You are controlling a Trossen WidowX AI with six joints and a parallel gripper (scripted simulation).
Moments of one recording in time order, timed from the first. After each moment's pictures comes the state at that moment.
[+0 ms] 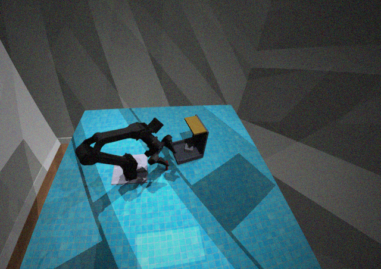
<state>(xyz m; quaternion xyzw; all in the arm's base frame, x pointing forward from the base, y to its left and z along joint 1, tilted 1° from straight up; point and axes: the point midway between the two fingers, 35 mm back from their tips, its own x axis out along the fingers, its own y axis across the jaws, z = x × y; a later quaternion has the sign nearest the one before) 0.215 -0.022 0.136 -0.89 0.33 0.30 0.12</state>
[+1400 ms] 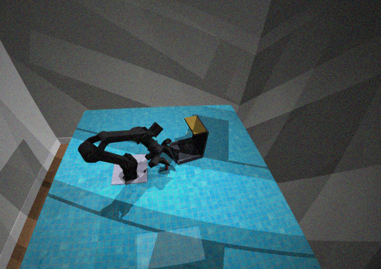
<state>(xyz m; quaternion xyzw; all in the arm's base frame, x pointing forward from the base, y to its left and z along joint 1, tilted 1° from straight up) 0.215 -0.014 0.100 -0.89 0.33 0.30 0.12</state>
